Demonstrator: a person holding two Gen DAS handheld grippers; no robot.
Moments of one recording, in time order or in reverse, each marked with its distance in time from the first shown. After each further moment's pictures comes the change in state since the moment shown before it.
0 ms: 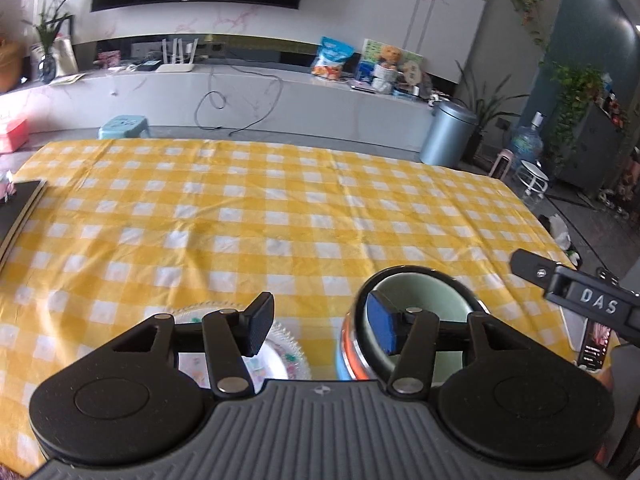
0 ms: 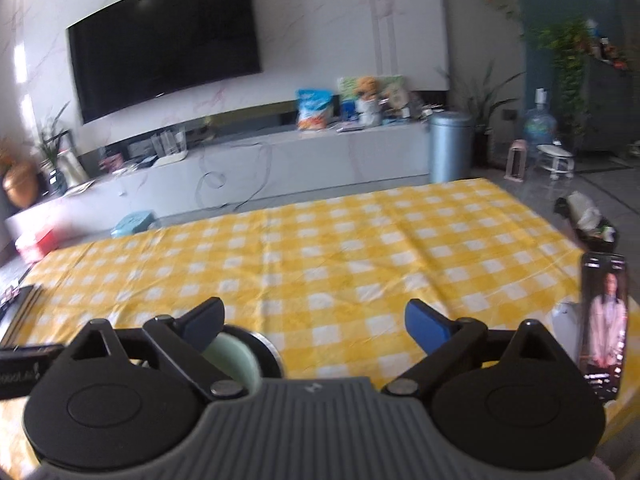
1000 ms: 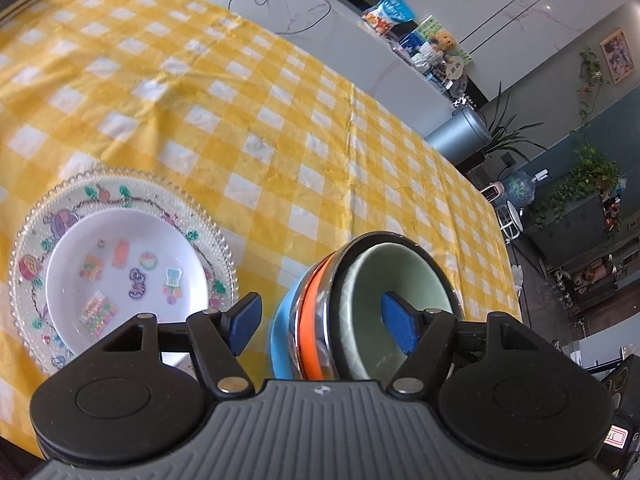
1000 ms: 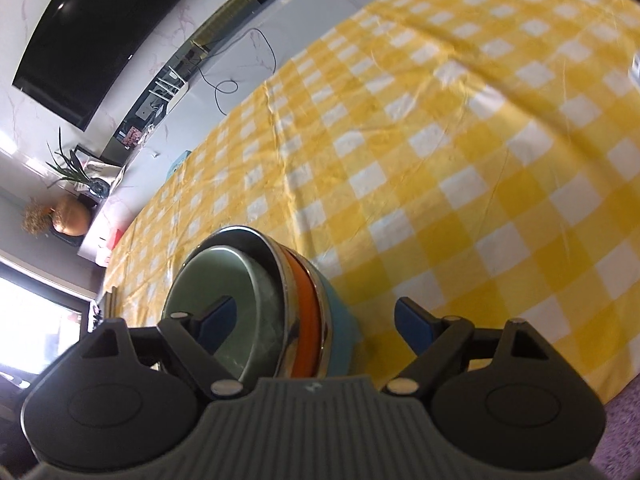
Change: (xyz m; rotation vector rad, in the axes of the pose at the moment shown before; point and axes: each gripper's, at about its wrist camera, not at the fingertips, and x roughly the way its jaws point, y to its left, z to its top) left arm 0.068 0.025 -0.021 -0.442 0.202 -0.168; right arm 0.079 -0.042 -0.035 0.476 0.493 0.289
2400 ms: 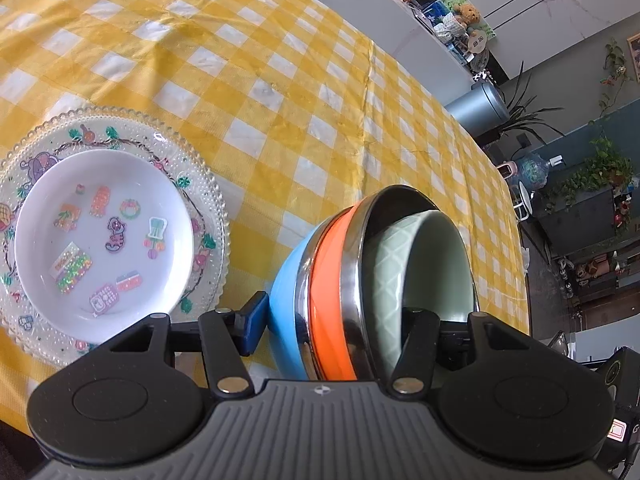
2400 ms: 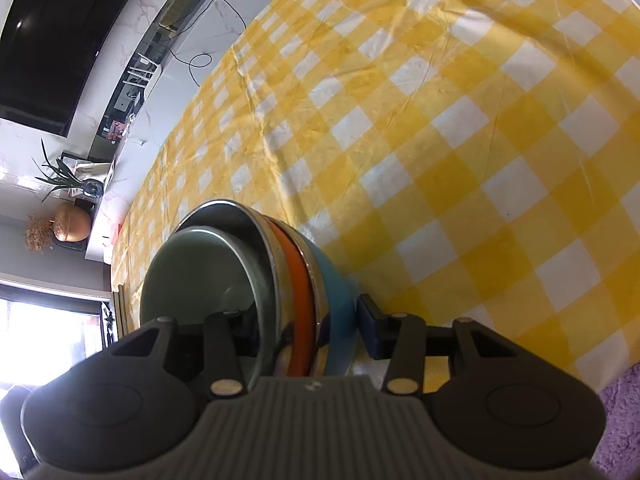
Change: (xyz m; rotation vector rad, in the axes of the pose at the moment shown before) left arm 0.028 -0.003 -0.003 -0.062 0.114 0.019; right arm 0.021 -0.008 0.003 0.136 0.126 0.003
